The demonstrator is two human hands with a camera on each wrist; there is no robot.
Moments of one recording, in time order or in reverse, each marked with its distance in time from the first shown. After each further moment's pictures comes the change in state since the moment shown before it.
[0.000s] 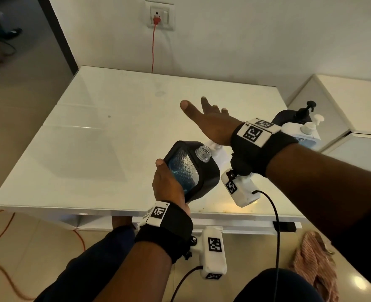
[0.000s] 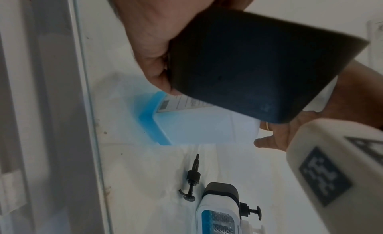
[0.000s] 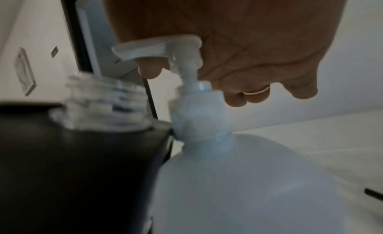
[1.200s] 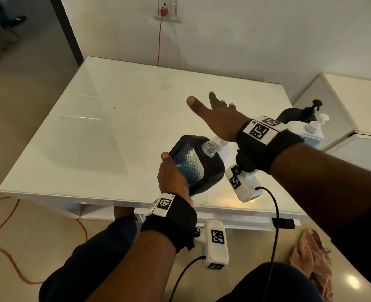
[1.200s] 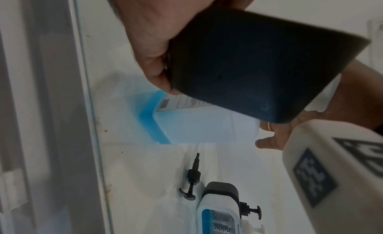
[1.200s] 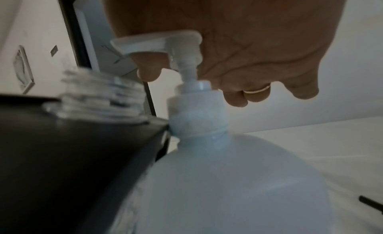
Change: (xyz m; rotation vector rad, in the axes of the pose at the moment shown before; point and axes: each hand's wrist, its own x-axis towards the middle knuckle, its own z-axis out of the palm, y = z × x) left_hand -0.004 -0.002 0.001 0.015 0.010 0.039; right_hand -0.002 0.003 -0.002 -0.019 0.014 0.000
